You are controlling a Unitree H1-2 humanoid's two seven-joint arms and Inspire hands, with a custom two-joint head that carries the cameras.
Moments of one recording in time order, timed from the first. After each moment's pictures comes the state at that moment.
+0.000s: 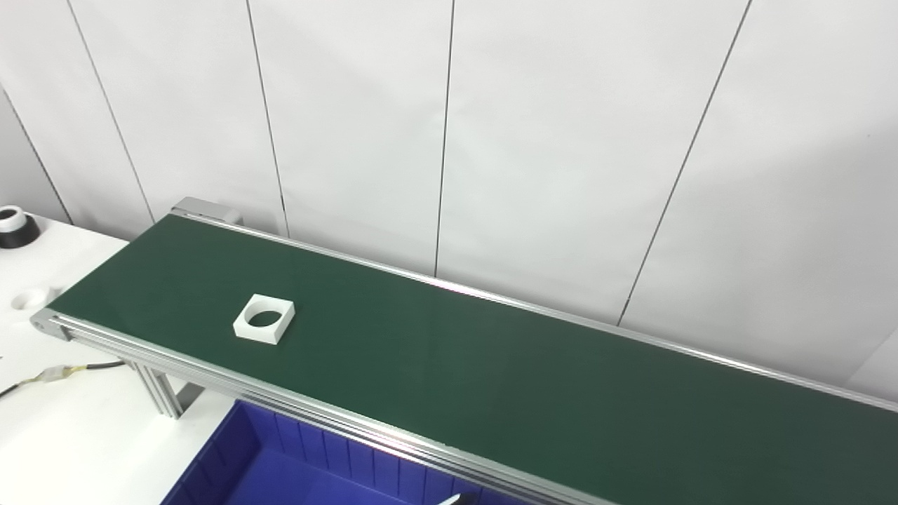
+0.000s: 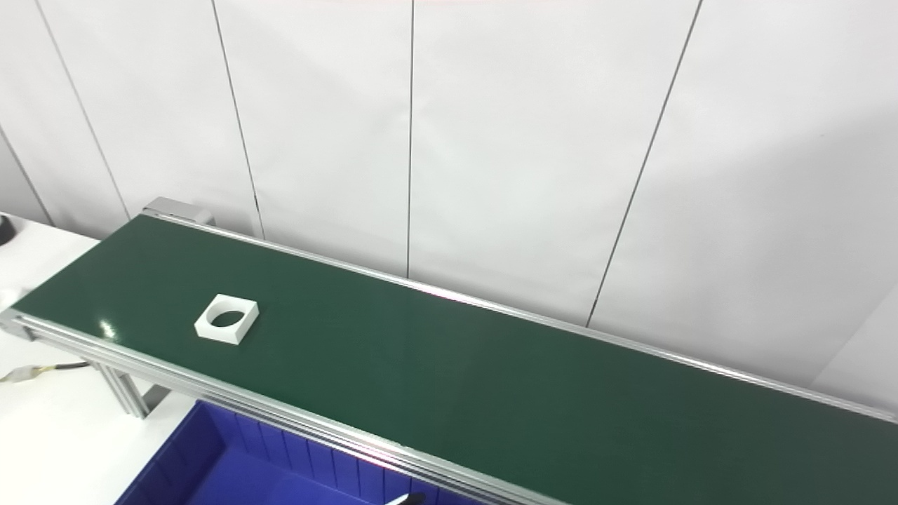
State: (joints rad) left arm 0.19 0.20 -0.65 0.25 0.14 -0.43 0.41; right arm 0.39 0.03 0.06 0.17 0.05 -0.42 0.16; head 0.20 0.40
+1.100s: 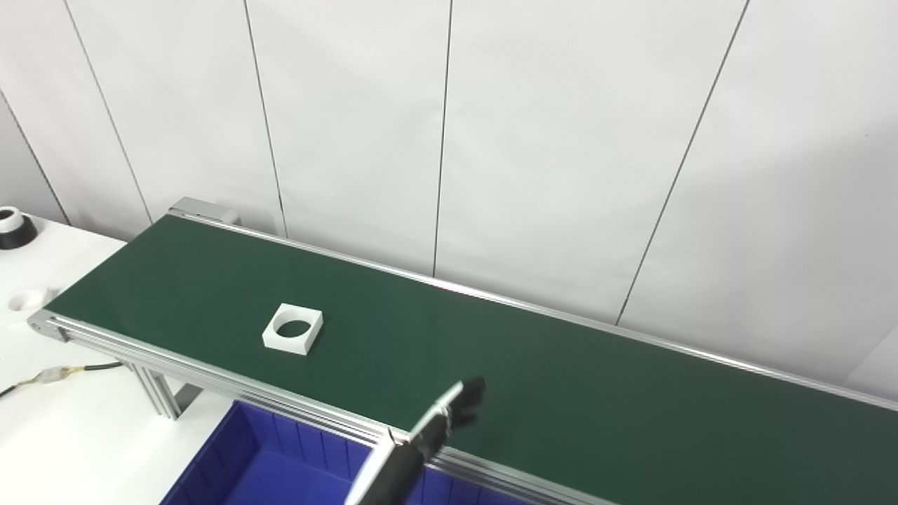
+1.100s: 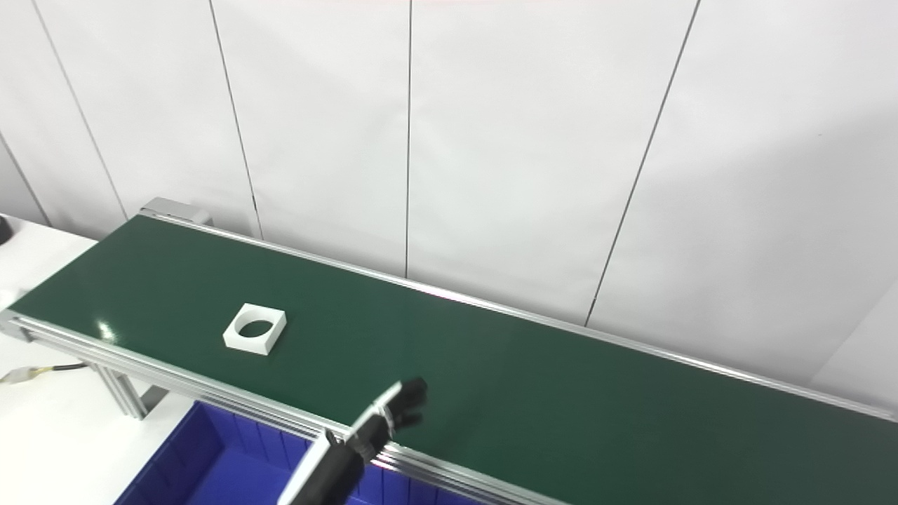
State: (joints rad) left arm 0.14 0.16 -0.35 -0.13 0.12 -0.44 0.12; right arm 0.37 0.03 0.10 0.17 -0.02 -0.42 0.10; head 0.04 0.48
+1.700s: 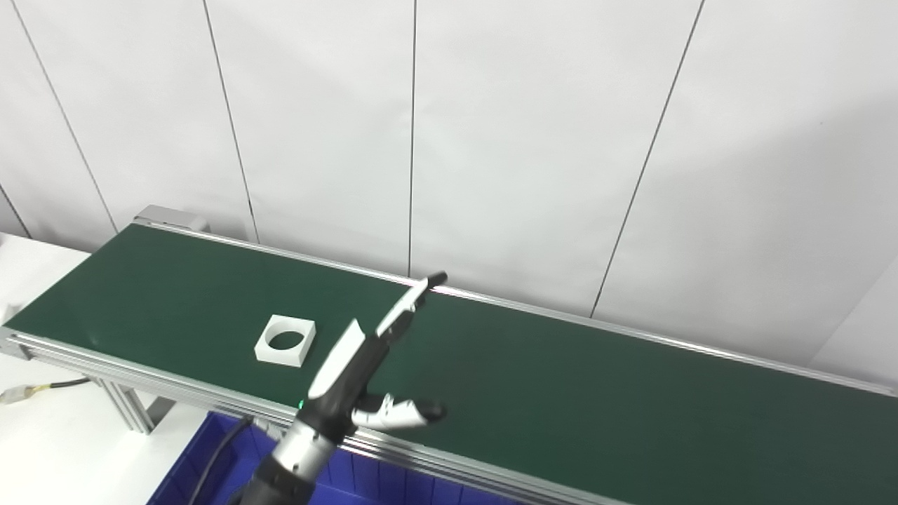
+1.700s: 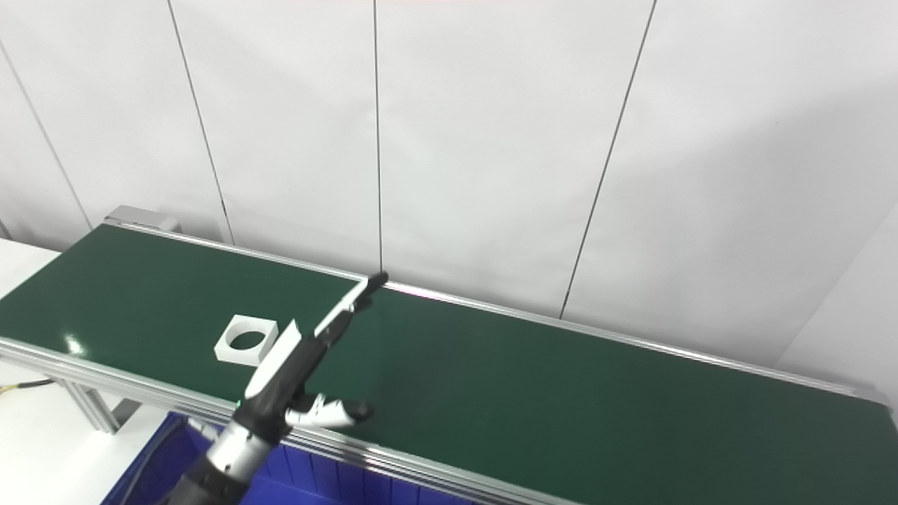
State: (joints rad) left arm -0.12 0.21 -0.15 -0.08 0.25 -0.31 -0.04; right arm 0.36 0.02 0.14 0.16 -0.04 -0.42 0.03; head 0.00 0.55
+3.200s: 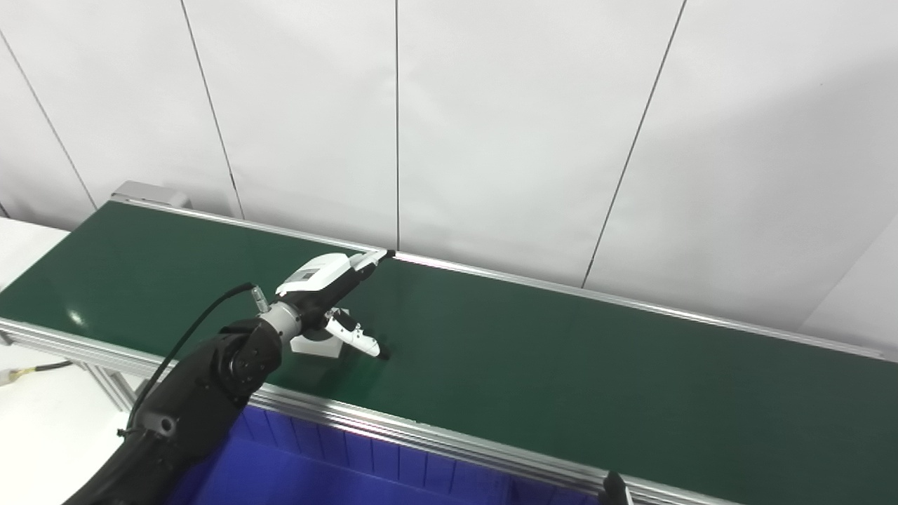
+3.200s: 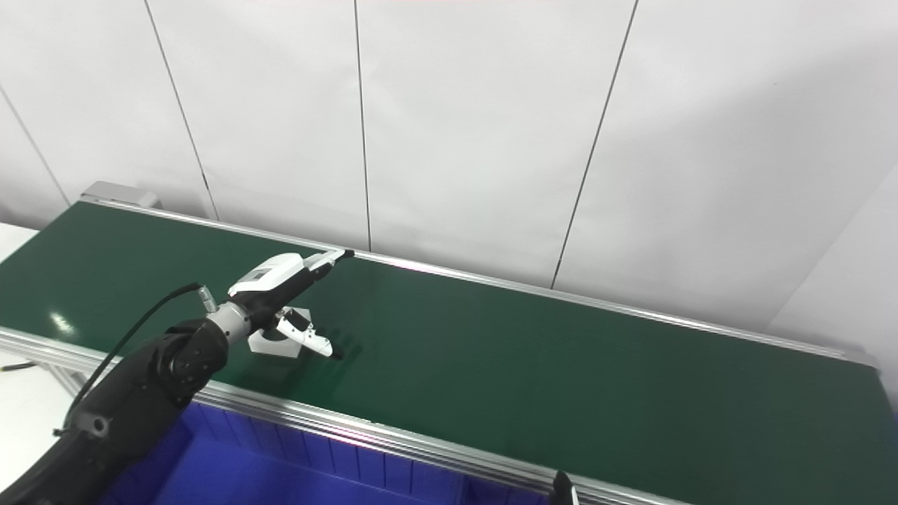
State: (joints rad) left arm -0.47 0.43 -0.27 0.42 0.58 -0.10 -0.19; right arm 0.35 0.00 0.16 0.12 0.00 -0.42 0.04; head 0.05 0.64
